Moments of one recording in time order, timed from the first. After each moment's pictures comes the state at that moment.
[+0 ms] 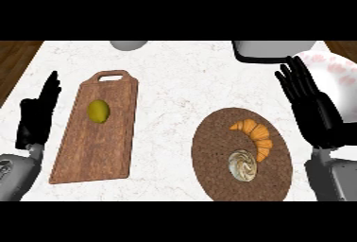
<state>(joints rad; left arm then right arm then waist) -0.27 0.56 -0.22 -1.29 0.22 0.37 0.05 -0.24 -0.24 -0.02 -1.59 -0.29 0.08 0.00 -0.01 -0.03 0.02</state>
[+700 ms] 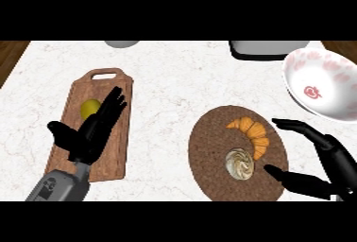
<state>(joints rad) -0.19 0.32 -0.33 -1.48 0.42 0.18 0.03 0.07 -0.40 0.10 -1.80 0.11 0.06 -0.24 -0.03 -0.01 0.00</state>
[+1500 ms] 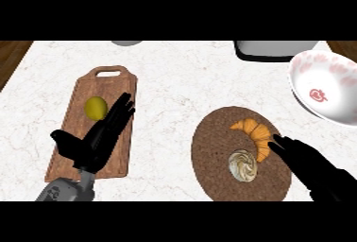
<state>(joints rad) -0.15 0.29 -0.36 -1.55 0.41 0.15 0.05 0.19 -0.59 0.31 -2.27 0.66 0.25 0.36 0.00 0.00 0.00</state>
